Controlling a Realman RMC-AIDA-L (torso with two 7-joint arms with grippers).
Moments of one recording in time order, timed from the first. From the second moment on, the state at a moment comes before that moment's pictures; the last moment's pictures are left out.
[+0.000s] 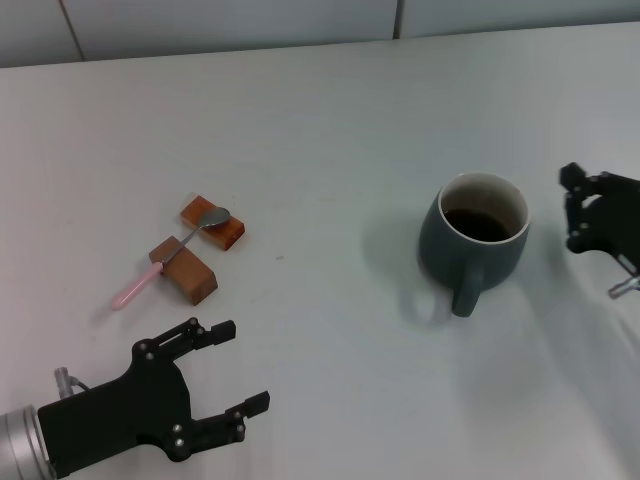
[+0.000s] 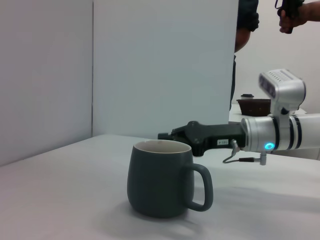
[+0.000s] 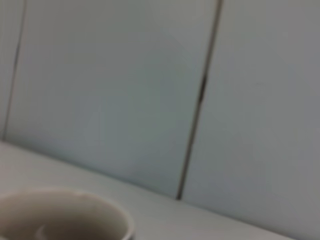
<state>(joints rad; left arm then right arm) -0.23 -2.07 1.03 0.31 1.59 1.60 -0.64 0.39 2.08 0.09 -0.05 -1.91 -1.25 0.15</state>
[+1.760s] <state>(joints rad) -0.22 -2.07 1.01 0.31 1.58 1.61 -0.63 0.48 2.08 -0.02 0.15 -1.89 -1.29 0.11</state>
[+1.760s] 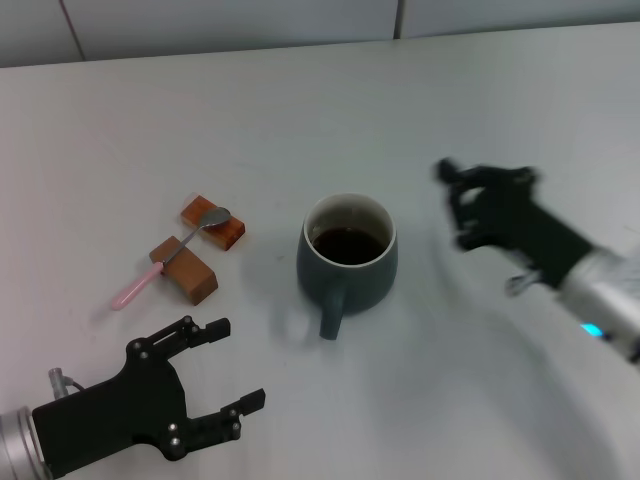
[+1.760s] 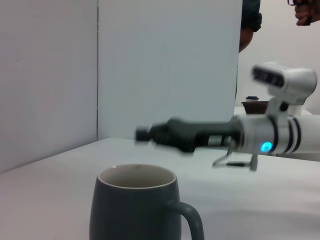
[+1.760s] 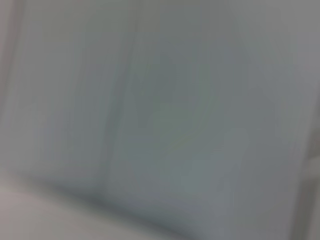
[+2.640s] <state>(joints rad) -0.22 -2.07 1.01 0.31 1.58 1.62 -0.63 0.17 2.07 -0.05 -0.33 -2.27 -1.91 0.65</state>
